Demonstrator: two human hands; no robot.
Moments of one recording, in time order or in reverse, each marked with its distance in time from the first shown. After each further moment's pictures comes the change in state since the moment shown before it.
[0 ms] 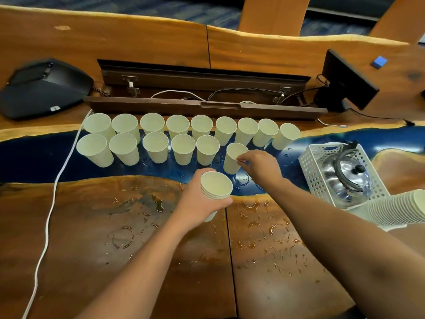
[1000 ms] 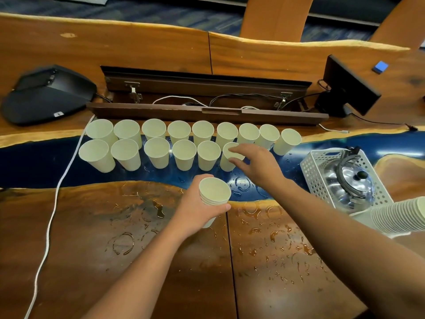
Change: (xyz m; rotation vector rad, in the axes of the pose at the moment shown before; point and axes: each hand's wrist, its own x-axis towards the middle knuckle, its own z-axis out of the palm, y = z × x) left_hand 0.004 -0.007 -0.002 0.002 0.010 -0.014; right_hand -0.003 -0.024 -0.037 0.255 0.062 -0.086
